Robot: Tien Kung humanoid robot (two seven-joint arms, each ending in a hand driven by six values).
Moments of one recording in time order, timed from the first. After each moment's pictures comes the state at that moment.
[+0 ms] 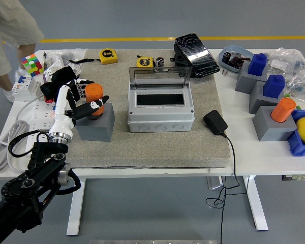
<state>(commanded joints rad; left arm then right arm) -0.40 0.13 -0.95 -0.99 0.88 0.42 -0.51 0.06 -0.24 0.45 0.36 -0.33 -0.01 -0.14</state>
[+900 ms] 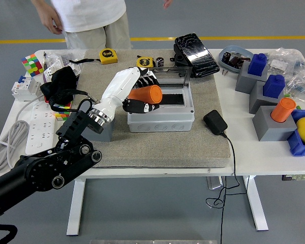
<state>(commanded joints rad) -0.69 0.16 -0.56 -1.11 1.67 0.51 -0.07 0.06 -0.25 0.44 0.36 -0.32 -0.01 -0.14</state>
